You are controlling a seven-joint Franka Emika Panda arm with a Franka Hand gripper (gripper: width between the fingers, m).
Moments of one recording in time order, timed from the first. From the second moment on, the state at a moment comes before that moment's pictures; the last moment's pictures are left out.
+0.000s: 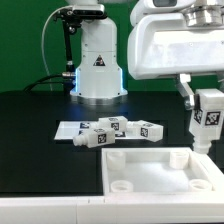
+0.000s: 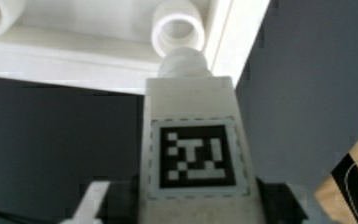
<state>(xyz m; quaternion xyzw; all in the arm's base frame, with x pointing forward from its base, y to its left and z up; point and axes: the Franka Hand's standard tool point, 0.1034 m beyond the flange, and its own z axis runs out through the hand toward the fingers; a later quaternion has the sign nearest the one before) 0.637 0.115 0.137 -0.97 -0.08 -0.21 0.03</state>
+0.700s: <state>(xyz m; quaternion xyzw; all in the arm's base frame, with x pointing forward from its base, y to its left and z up) 0.634 0.116 0.099 -0.97 -0.10 -0.22 0.02</state>
